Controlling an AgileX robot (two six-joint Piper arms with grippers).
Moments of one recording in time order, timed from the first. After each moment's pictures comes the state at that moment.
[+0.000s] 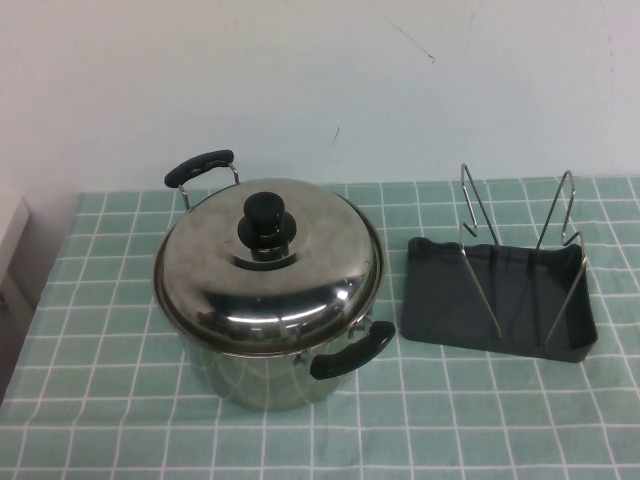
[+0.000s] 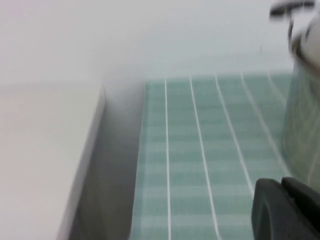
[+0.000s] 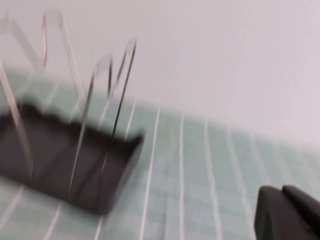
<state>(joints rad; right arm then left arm) 0.01 -0.01 0.03 -0.02 0.23 -0.23 -0.06 -0.01 0.03 -0.06 0.27 0.02</state>
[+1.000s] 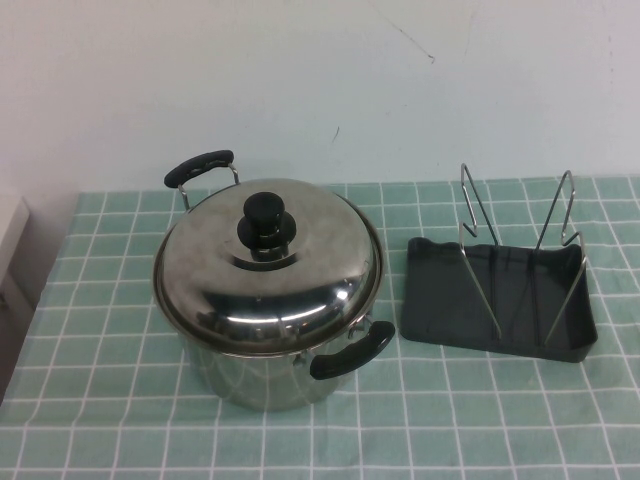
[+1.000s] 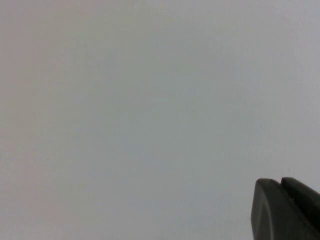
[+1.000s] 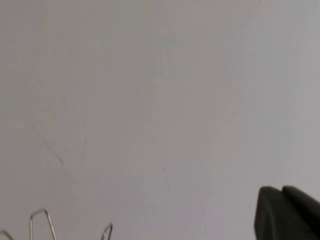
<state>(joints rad) 0.01 -0.01 -0.11 -0.03 -0.07 -0.13 -0.06 -0.01 -0.04 -0.07 -0.20 0.01</state>
